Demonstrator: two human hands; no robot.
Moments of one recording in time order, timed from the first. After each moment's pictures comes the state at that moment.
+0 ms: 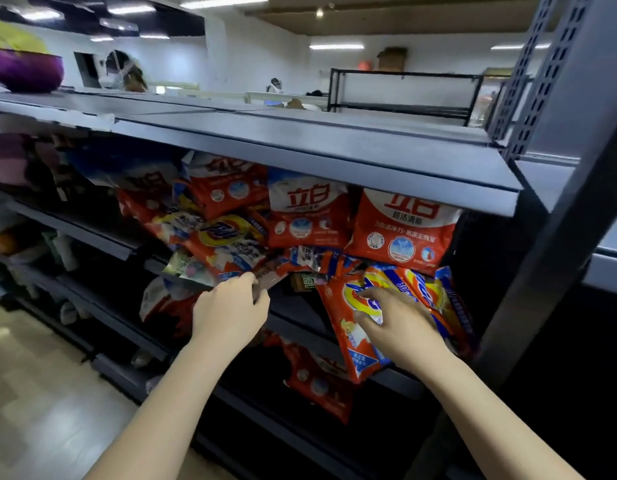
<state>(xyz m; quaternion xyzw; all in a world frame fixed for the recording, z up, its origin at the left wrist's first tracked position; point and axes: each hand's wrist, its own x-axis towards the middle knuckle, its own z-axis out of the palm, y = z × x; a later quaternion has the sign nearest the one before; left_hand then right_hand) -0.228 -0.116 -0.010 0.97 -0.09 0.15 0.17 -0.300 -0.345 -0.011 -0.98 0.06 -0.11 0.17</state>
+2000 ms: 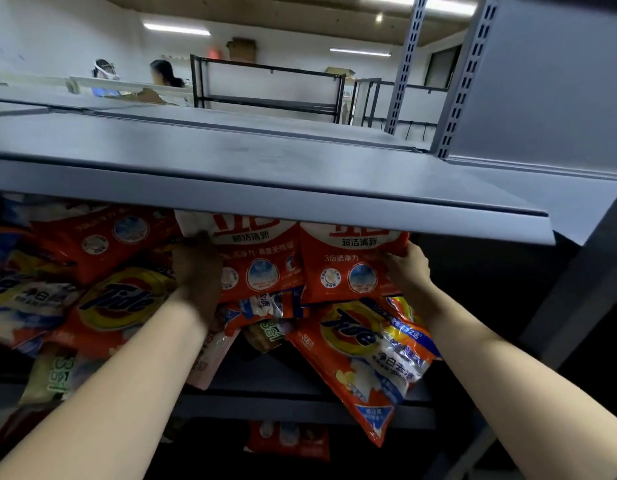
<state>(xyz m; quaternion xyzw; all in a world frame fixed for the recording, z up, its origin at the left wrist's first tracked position) 0.024 -0.186 0.009 0.93 -0.09 0.05 0.35 -0.170 -0.419 0.015 -0.76 0.42 -0.30 0.41</state>
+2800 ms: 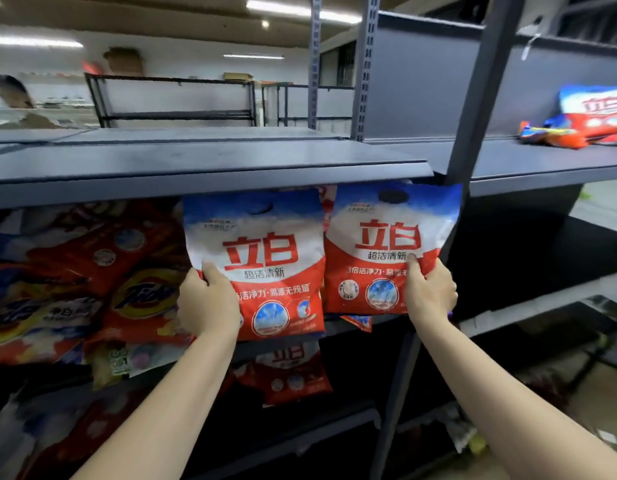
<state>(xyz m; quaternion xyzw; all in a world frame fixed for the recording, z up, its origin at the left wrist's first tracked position) -0.093 -0.057 0.006 0.78 -0.10 0.06 0.61 -0.313 -0.225 -0.009 -0.59 0.58 -0.52 0.22</state>
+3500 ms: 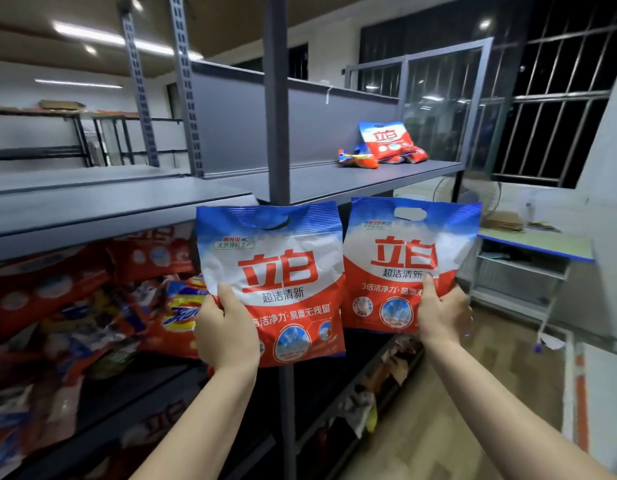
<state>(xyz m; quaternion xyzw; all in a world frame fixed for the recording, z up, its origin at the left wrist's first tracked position) -0.296 -0.128 0.033 0.68 -0.28 -0.10 0.67 -0.552 -0.195 0.010 -0.37 0.67 -0.63 0.11</state>
